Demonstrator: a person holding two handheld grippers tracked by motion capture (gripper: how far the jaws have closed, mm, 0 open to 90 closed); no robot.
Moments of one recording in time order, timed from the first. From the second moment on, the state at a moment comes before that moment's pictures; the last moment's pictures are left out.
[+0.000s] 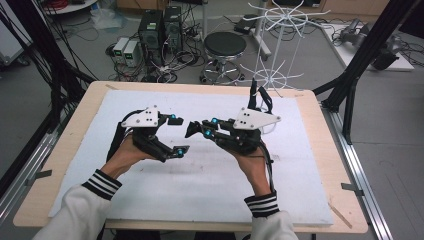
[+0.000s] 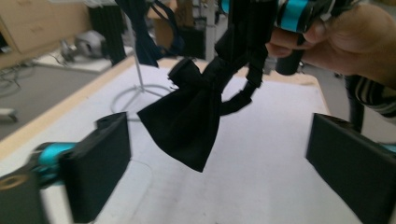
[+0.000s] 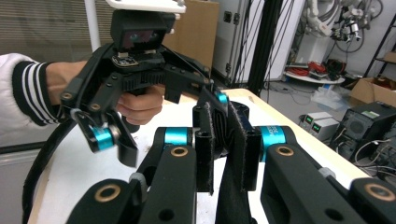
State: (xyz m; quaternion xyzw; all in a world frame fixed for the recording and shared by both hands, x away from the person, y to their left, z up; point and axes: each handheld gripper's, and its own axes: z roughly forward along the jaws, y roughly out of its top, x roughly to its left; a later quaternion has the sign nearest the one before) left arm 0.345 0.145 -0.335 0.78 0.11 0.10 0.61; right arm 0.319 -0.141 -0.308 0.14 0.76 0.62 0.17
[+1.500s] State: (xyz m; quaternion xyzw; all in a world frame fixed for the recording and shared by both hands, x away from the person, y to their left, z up) left arm 0.323 0.219 -0.382 0.72 0.19 0.21 0.63; right arm 0.300 -0.239 -0.282 0.24 0.66 0.66 0.26
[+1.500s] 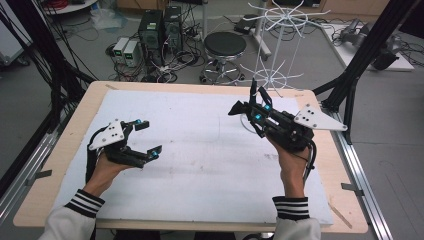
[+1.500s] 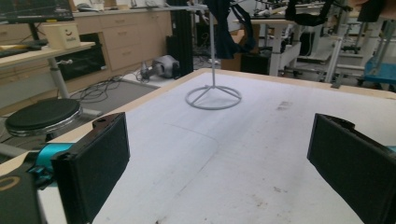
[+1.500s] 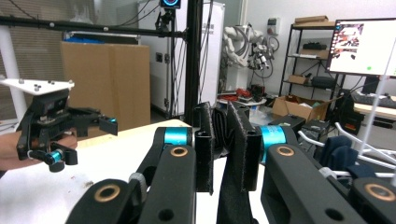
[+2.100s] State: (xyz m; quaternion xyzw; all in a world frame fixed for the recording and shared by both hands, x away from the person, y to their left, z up) left arm 0.312 0.243 -0.404 0.71 0.22 0.23 0.63; right arm 0.301 -0.274 -0.270 0.28 0.63 0.66 0.31
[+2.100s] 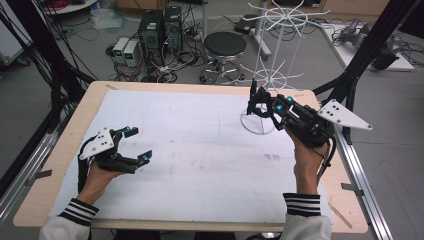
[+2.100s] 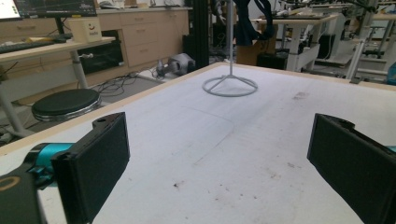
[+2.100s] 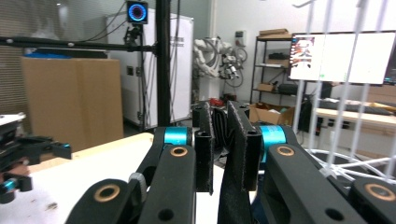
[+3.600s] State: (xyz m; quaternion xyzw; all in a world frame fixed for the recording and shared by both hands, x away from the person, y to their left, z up) left arm 0.310 0.257 -0.420 0.71 0.23 0.23 0.63; right arm 0.337 -0.343 -0.269 0.39 0.56 0.59 0.42
